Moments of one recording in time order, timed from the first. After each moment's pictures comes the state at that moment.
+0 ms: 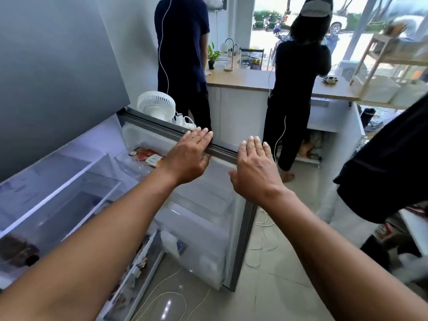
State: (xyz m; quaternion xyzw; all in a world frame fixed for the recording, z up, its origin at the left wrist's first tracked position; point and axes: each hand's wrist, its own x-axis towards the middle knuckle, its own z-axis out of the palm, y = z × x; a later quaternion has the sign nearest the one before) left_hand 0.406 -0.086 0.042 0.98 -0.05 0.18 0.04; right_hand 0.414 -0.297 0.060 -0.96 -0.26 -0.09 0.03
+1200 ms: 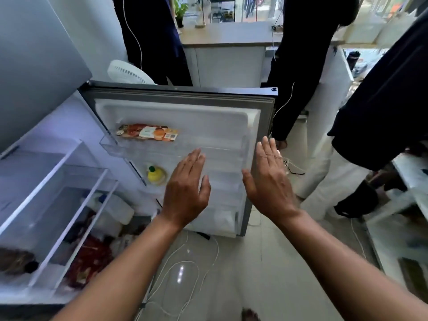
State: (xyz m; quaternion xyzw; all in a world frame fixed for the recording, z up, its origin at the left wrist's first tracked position) left_hand 0.321 -0.118 -0.063 0.95 -0.05 0.27 0.17; right_hand 0.373 -0.326 -0.056 -0.94 -0.19 -0.17 0.23
